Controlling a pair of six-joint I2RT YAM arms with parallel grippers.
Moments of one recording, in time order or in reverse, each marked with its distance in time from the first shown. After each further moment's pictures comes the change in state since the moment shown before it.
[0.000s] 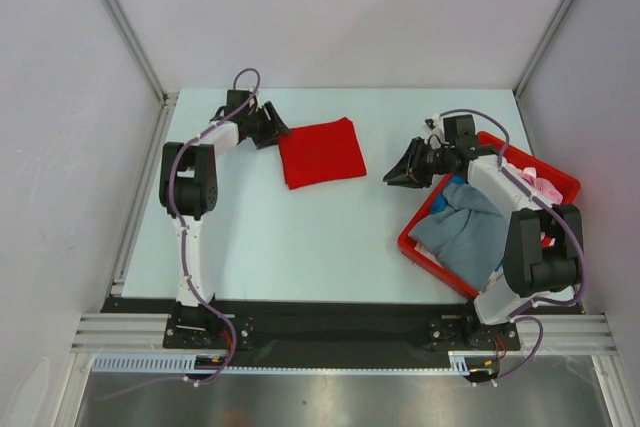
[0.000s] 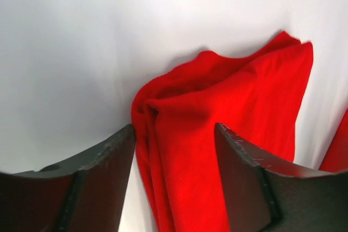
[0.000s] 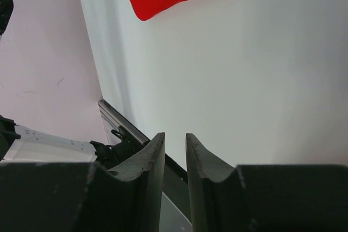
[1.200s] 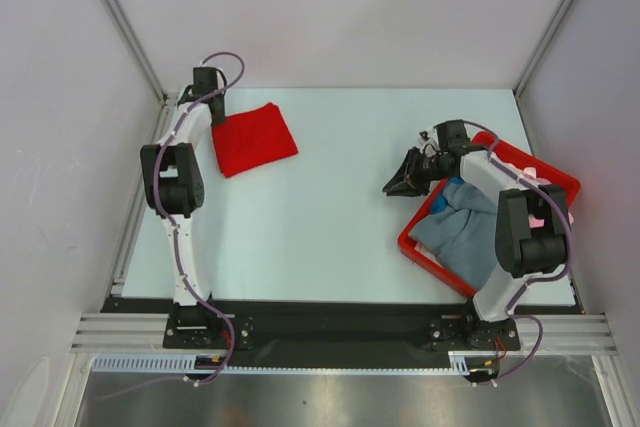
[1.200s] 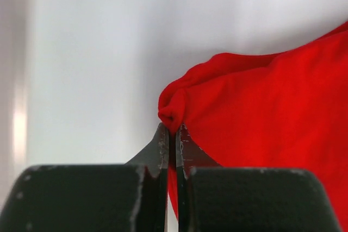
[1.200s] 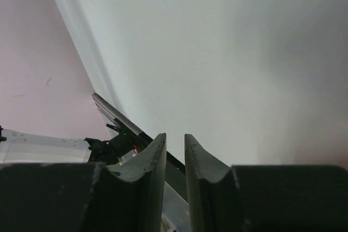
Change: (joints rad) left arm 0.125 -0.004 0.225 -0.272 -0.594 0.554; right arm -0.012 0.106 0.000 -0.055 -0.020 -0.024
